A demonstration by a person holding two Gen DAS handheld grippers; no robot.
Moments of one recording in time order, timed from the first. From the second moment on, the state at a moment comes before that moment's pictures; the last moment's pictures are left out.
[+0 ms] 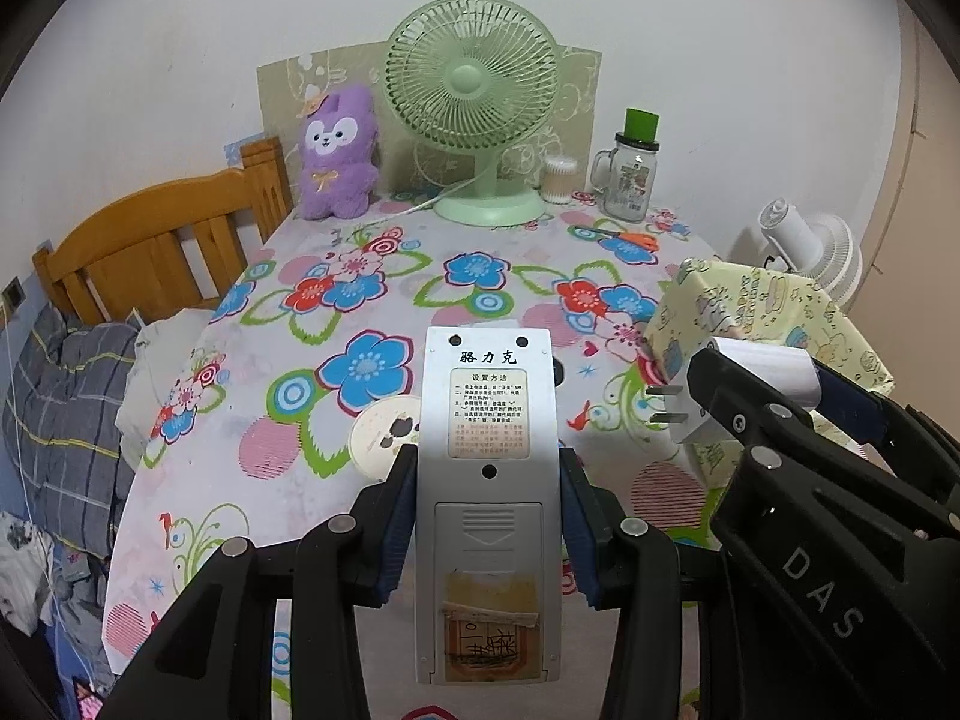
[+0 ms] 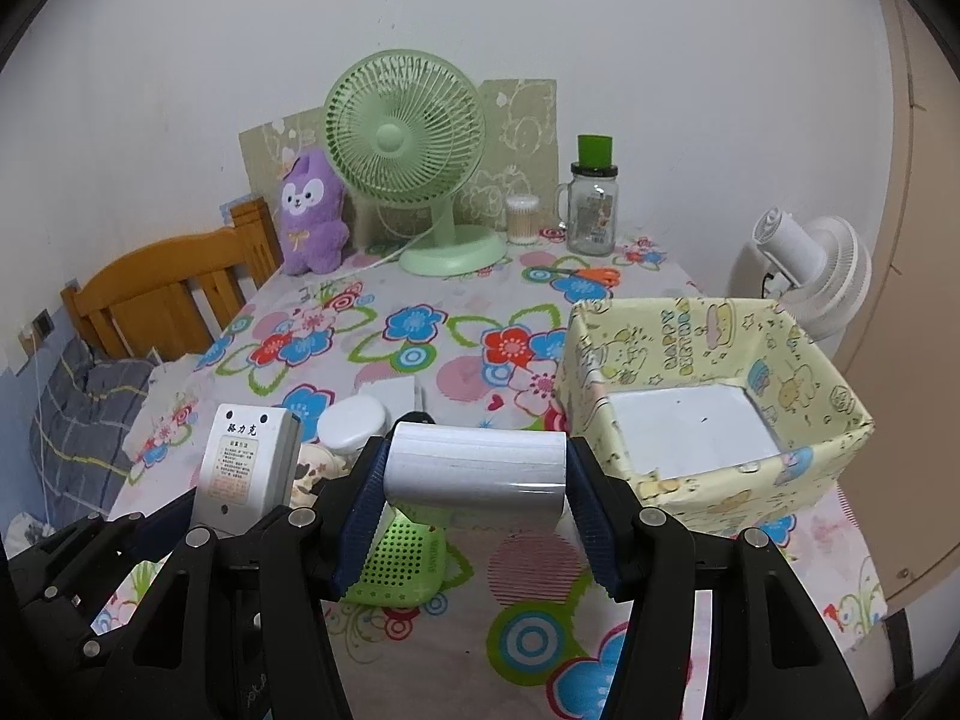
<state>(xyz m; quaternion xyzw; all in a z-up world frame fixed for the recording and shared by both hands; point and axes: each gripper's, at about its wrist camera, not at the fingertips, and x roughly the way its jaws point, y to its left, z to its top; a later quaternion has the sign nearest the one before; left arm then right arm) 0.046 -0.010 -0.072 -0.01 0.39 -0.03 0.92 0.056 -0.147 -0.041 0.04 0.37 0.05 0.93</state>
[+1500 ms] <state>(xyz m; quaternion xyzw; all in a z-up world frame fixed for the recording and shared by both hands) 0.102 -0.143 -0.051 0.01 0.38 -0.07 0.92 0.102 -0.276 -0.023 0.05 0.35 0.00 0.93</state>
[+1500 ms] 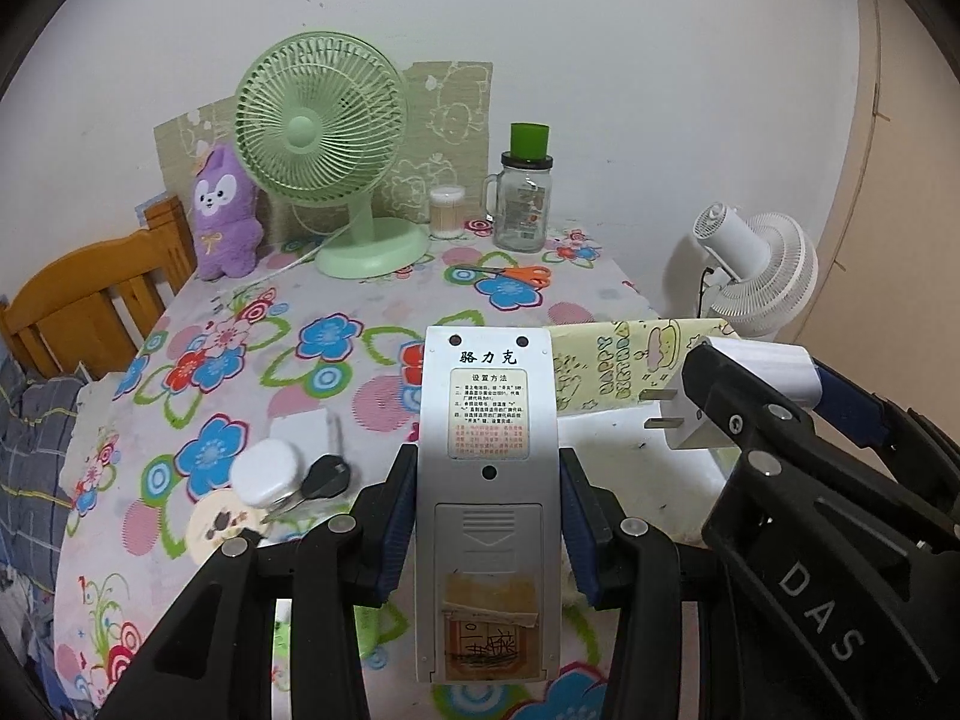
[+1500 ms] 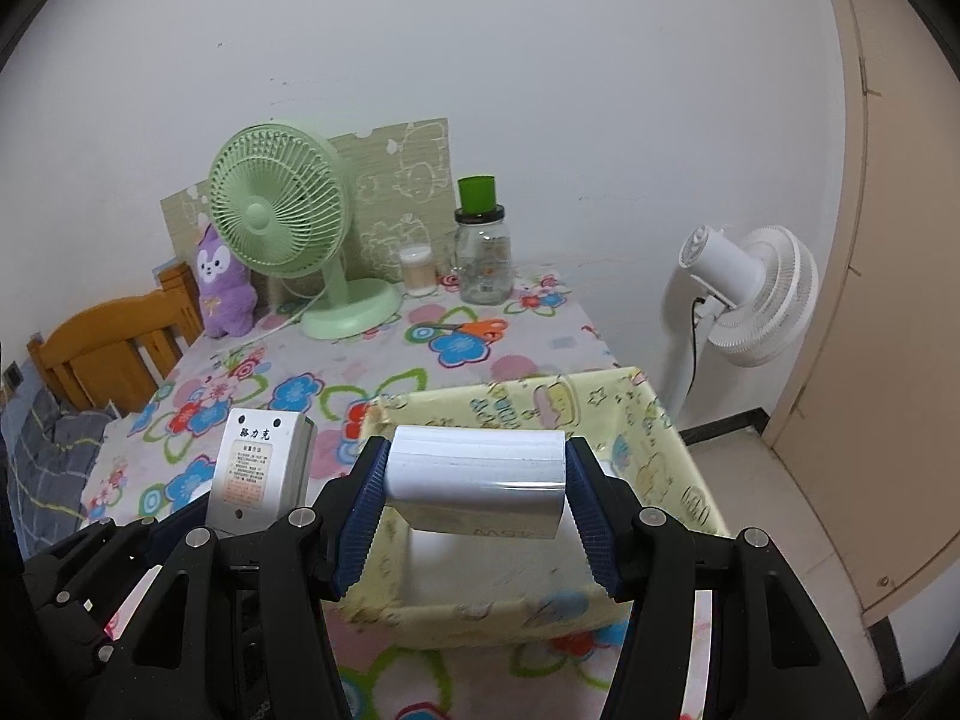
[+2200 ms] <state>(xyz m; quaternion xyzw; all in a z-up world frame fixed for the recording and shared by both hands) 0.158 -0.185 -0.073 0.00 0.41 -0.06 0.91 0.159 -0.320 -0.054 0.06 0.38 0.00 0.92</state>
